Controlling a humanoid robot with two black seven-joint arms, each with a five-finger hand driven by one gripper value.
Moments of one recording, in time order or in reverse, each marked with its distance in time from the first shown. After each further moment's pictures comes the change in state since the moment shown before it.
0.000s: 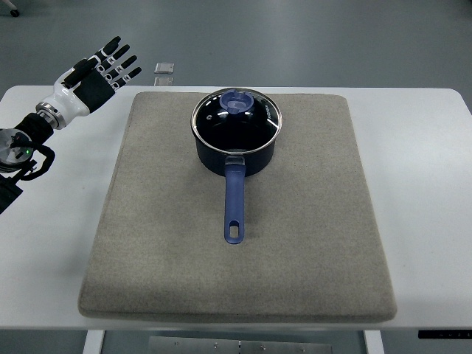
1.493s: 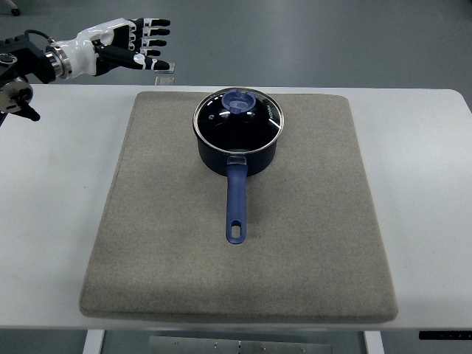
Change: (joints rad) left arm -0.237 0.044 0.020 -0.098 1.142 -0.011 -0.168; right arm 0.000 0.000 0.000 0.000 0.000 0.000 0.000
